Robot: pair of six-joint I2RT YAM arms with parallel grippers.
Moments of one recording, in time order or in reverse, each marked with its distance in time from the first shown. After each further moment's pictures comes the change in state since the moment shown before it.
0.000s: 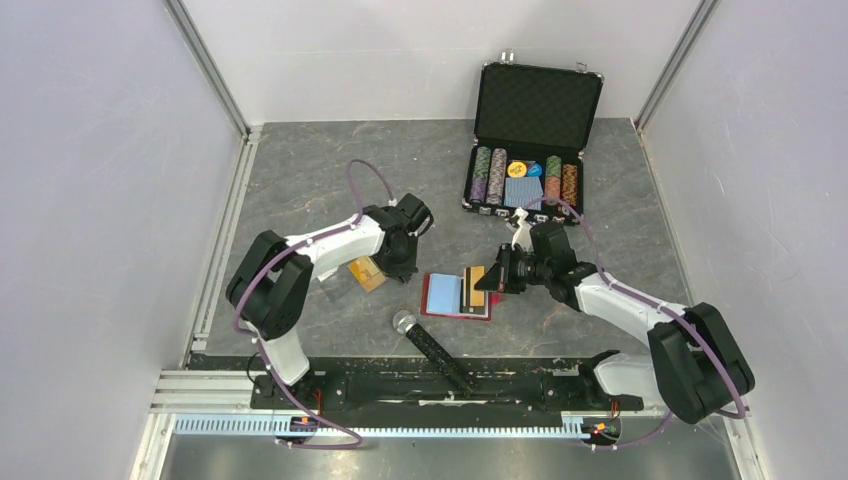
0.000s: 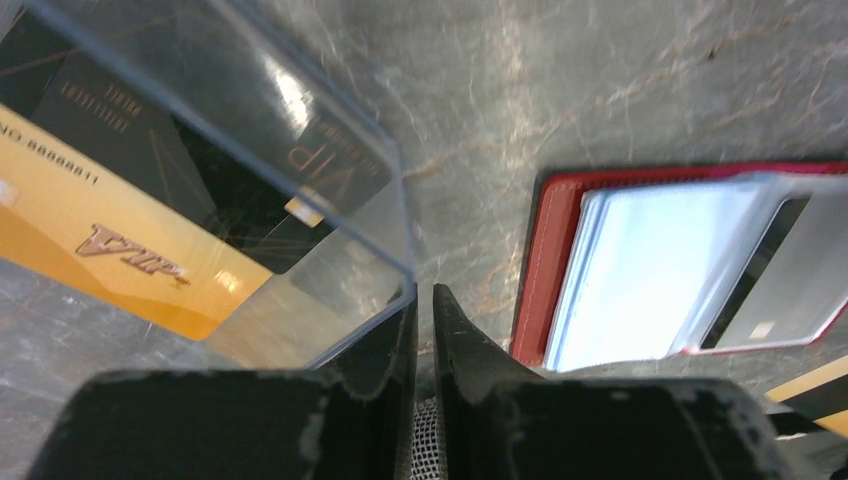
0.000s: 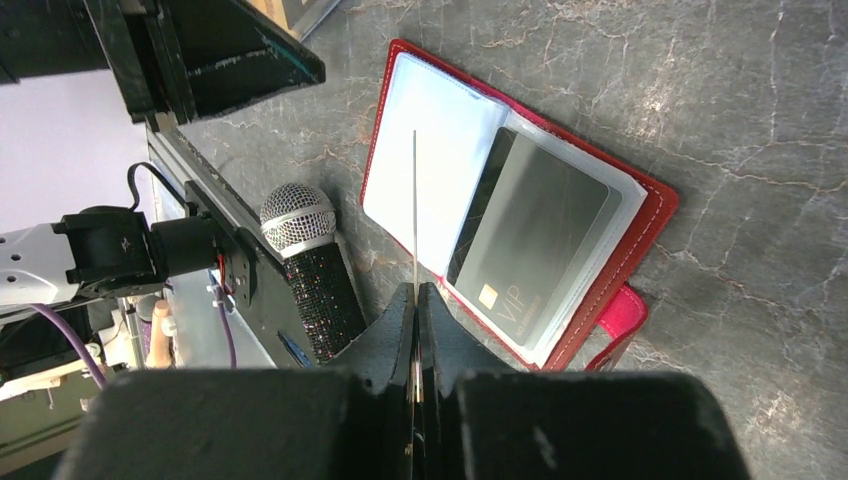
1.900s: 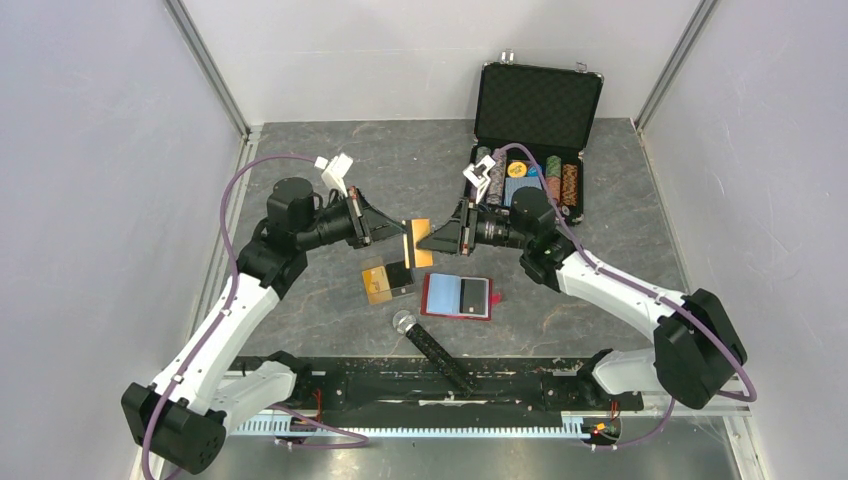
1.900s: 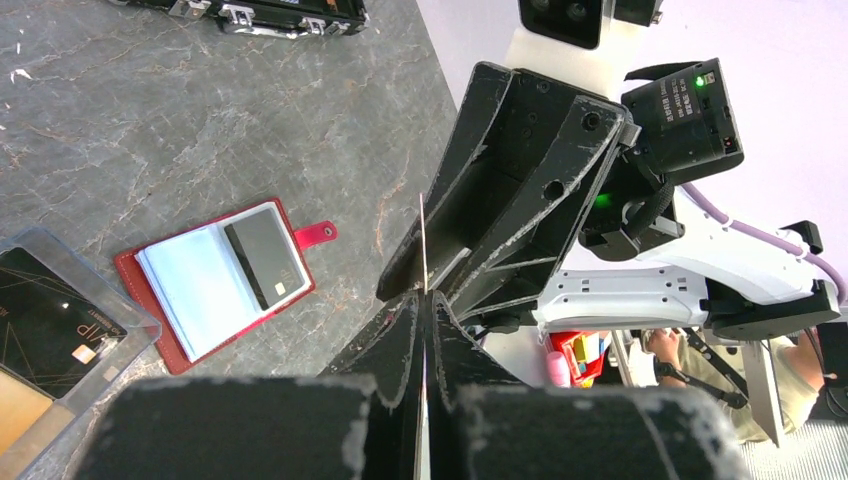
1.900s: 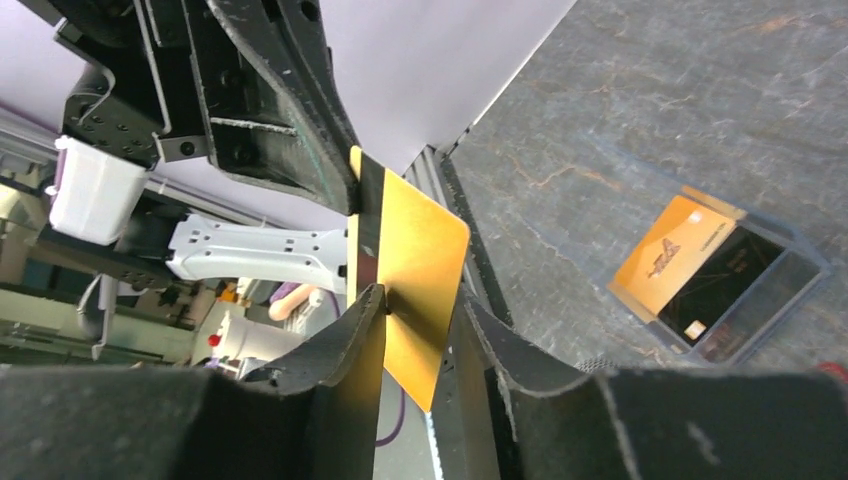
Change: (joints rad) left arm 0.294 -0.763 -0.202 0.450 0.694 -0.204; right arm 0.210 0.080 0.314 0.420 -0.151 0.202
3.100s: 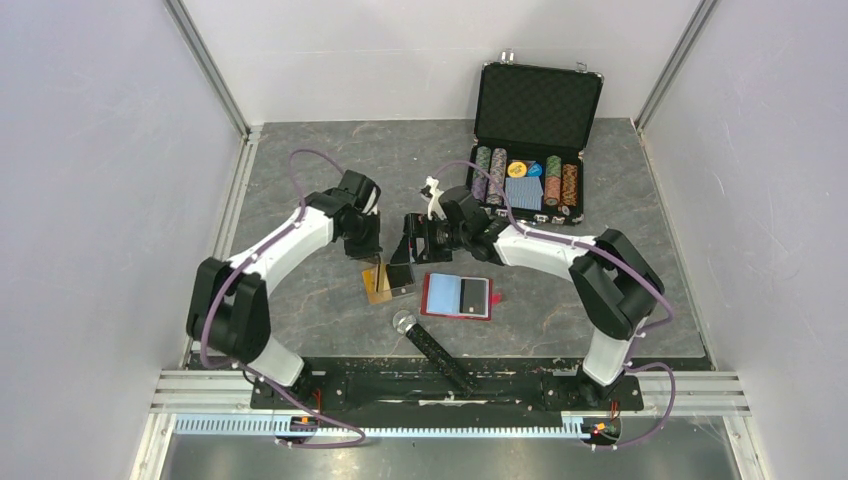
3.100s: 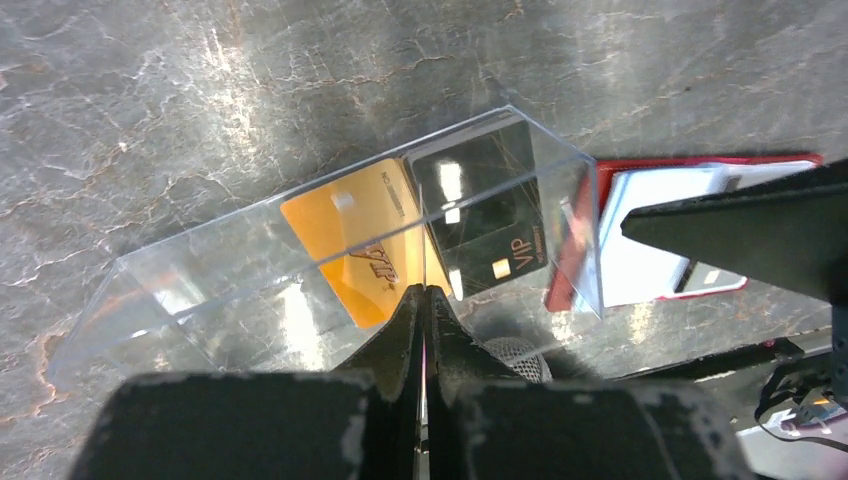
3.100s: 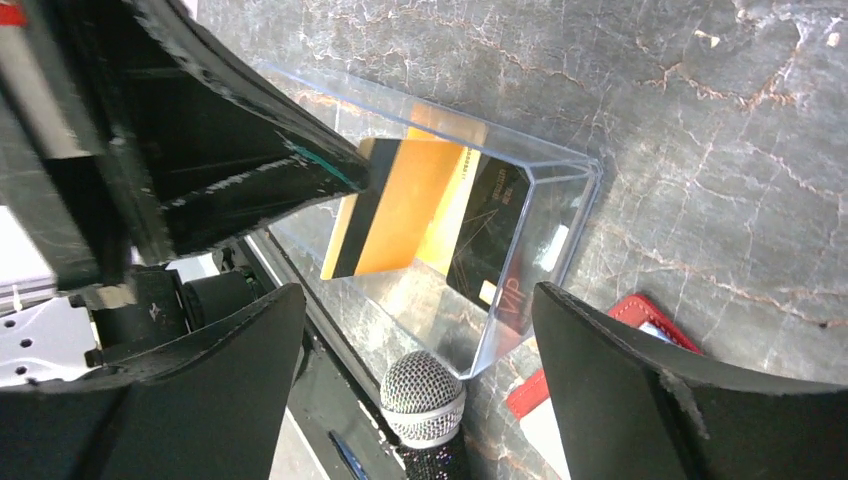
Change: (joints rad) left arm -0.028 0.593 0.183 -0.502 -0.535 0.344; right arm 0.104 0.473 0.301 -0.427 0.279 -0.169
